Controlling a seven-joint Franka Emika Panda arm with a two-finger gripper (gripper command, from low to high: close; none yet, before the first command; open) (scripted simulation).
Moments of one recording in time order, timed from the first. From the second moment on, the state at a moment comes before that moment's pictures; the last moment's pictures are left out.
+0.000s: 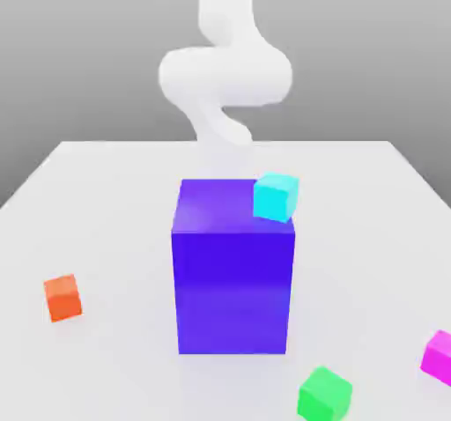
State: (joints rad) arm 0.06 -0.73 -0.01 -2.30 -0.01 2.32 0.70
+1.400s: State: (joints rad) arm 0.59 0.48 0.07 -2.30 -0.09 2.78 -0.85
